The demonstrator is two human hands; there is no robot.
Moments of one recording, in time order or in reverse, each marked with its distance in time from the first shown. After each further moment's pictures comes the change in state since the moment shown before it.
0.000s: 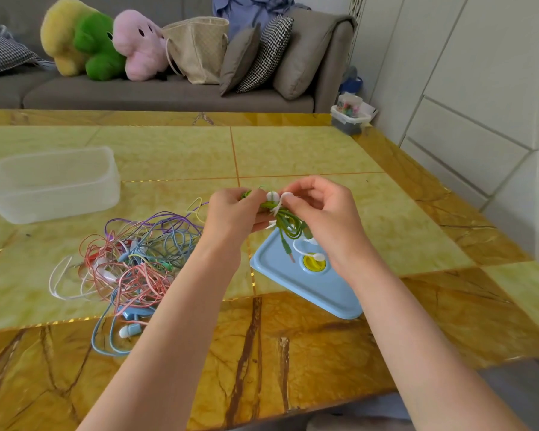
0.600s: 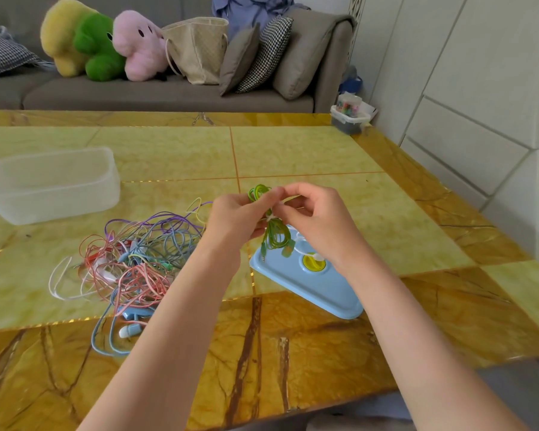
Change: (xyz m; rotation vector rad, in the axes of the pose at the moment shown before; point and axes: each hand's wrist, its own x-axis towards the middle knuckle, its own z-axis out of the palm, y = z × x) left_hand 0.000 -0.005 0.000 0.072 -0.059 -0.040; right_hand -0.001 -0.003 0.001 -0.198 -0.134 -0.008
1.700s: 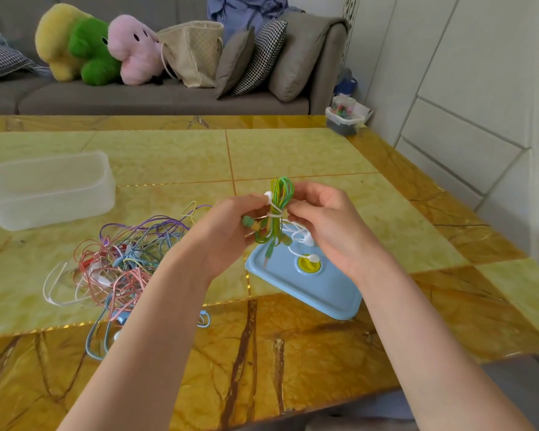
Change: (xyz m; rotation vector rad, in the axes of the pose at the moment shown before) left_hand 0.004 0.004 -0.007 -0.259 -0.334 -0.115; right_hand 0.001 -0.001 -0.011 0.418 -0.039 0.108
